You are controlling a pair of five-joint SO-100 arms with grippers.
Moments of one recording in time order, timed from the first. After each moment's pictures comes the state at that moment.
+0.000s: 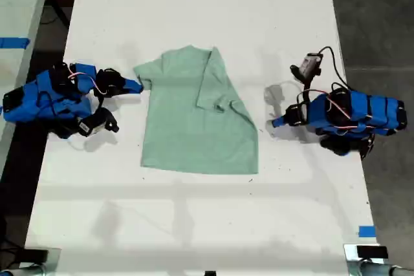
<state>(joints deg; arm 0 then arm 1) -26.9 205.0 186.2 58.9 8.3 9.2 199.7 174.7 75.8 -21.2</state>
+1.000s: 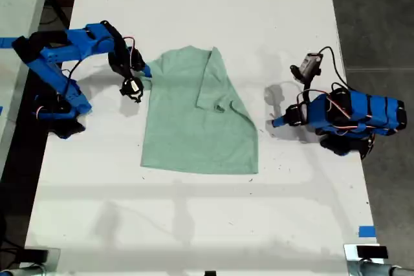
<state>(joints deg) -51.2 101.8 126.0 62.9 28.5 9.2 199.7 174.7 75.8 -21.2</state>
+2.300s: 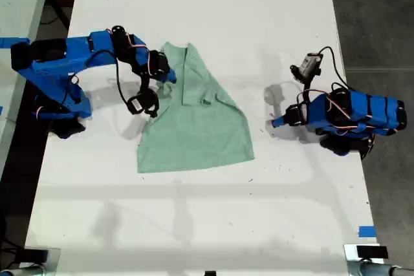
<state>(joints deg) -25.8 106.3 109.4 59.9 19.5 9.2 199.7 174.7 75.8 -21.2</state>
